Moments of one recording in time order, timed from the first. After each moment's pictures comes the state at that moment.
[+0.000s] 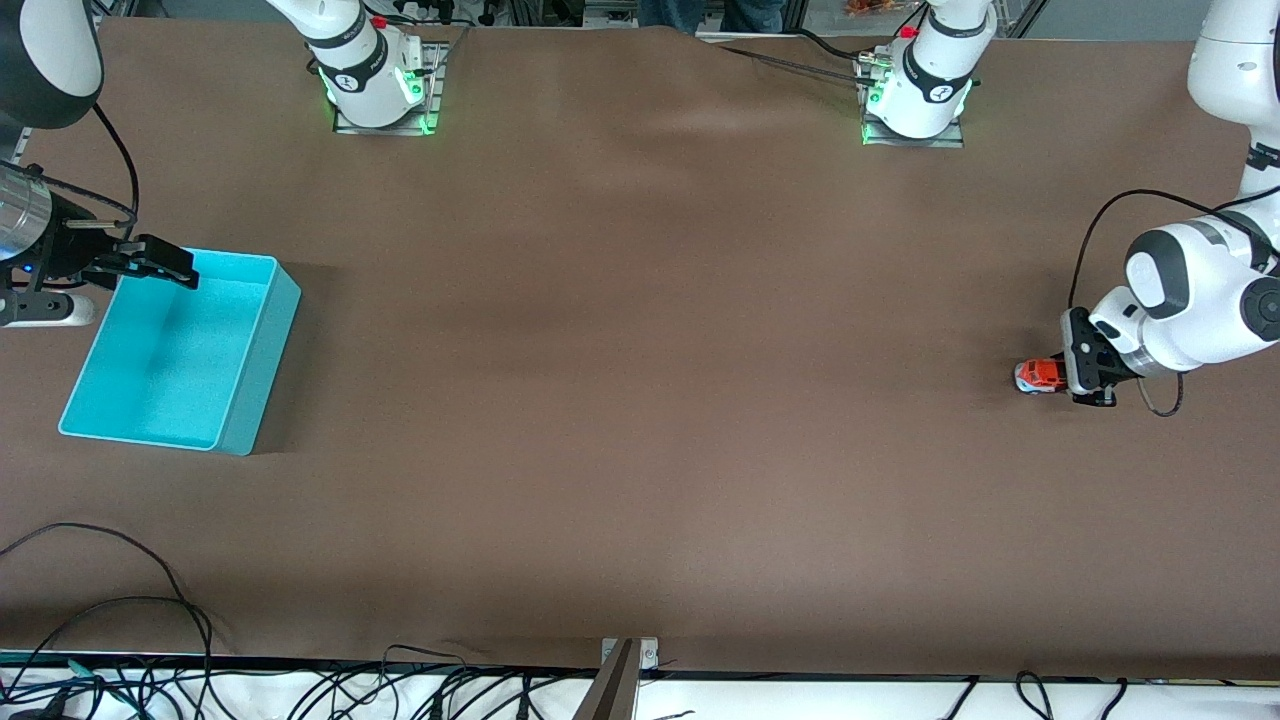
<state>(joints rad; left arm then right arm) 0.39 0.49 -0.08 -2.01 0.05 2.41 1.84 0.02 0.09 -0.05 -1.65 -0.02 1.66 -0.06</state>
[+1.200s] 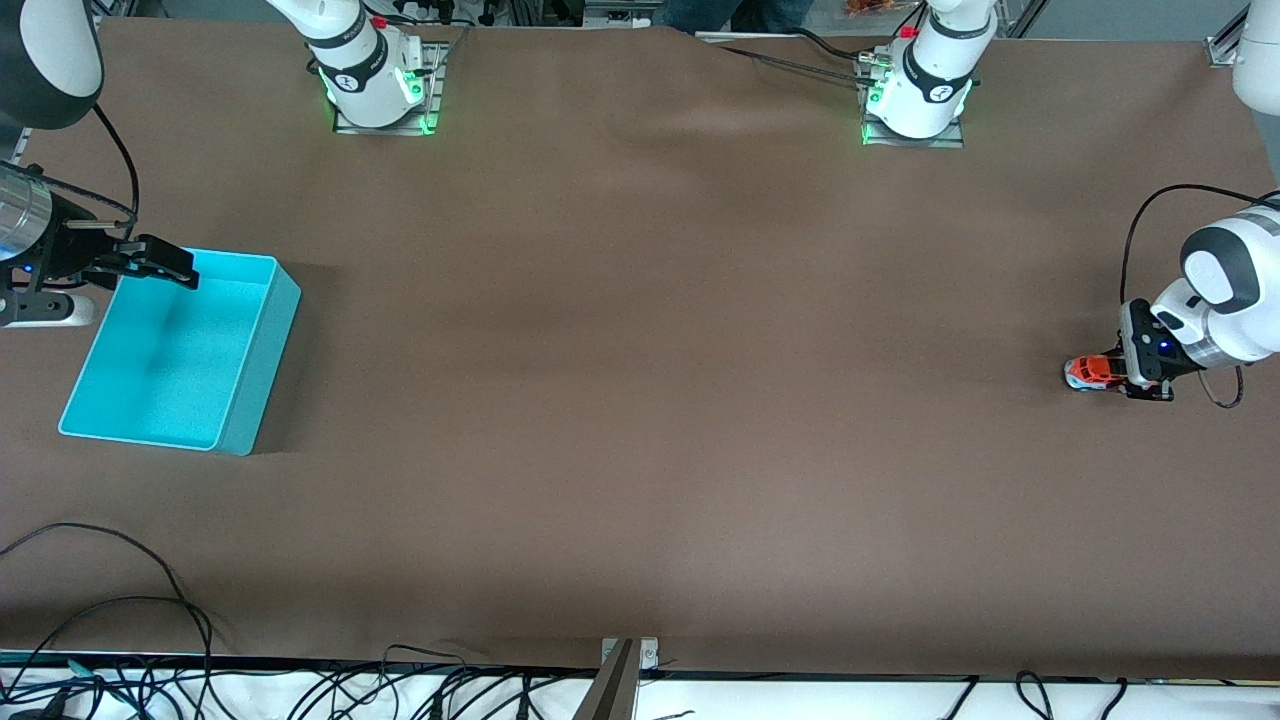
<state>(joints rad) 0.53 0.53 -0.08 -1.94 0.05 2.41 2.00 0.02 0.09 -0.05 -1.65 -0.02 1.66 -0.06</state>
